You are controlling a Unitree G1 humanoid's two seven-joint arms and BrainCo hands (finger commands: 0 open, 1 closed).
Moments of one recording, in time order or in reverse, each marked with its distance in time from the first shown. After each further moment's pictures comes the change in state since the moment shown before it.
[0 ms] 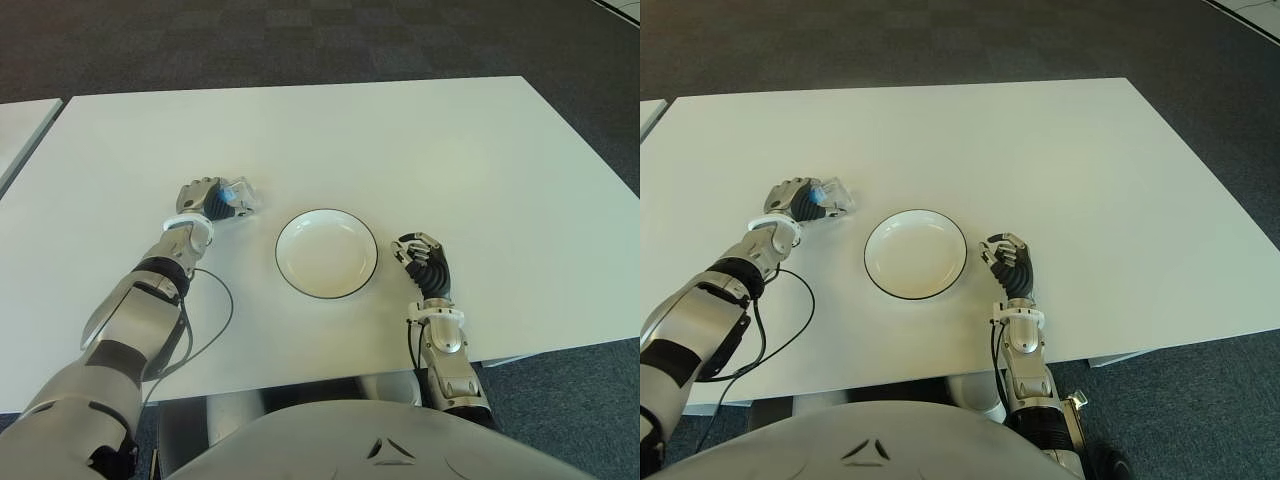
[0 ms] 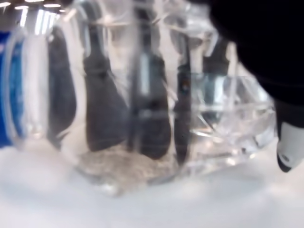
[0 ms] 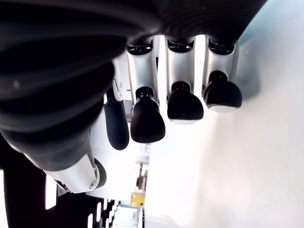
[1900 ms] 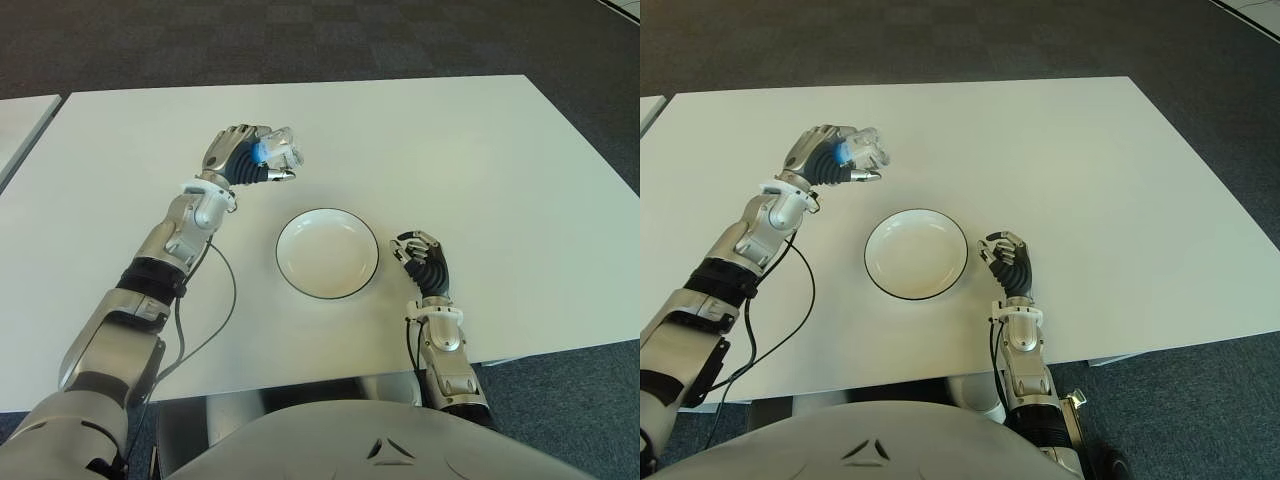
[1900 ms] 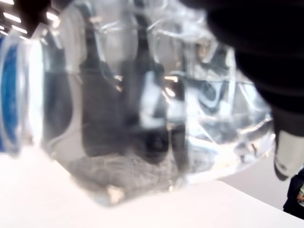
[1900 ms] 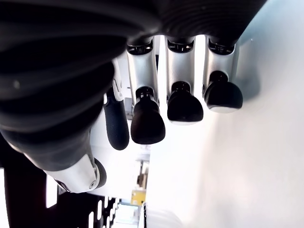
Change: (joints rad) left arm 0.193 0.066 0.127 -0.859 -0.018 -0.058 -0.180; right arm -0.011 0.006 -0.002 0.011 0.005 -0.012 0.009
